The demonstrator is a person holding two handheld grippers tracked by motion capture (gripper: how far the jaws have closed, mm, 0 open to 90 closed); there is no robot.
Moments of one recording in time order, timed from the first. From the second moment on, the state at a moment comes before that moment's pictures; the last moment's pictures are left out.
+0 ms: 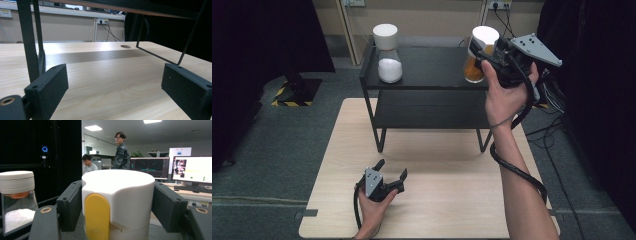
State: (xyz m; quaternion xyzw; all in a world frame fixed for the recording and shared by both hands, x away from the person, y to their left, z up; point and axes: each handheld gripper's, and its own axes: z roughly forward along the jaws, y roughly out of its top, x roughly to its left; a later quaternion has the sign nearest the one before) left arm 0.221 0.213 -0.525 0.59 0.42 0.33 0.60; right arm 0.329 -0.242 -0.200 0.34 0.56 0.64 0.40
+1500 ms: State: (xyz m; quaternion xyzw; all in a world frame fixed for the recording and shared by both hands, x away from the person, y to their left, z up) left arm 0.222 0.213 -0.524 0.59 0.43 0.32 0.60; right arm 0.356 -0.236 -0.212 0.35 0.57 0.64 0.38
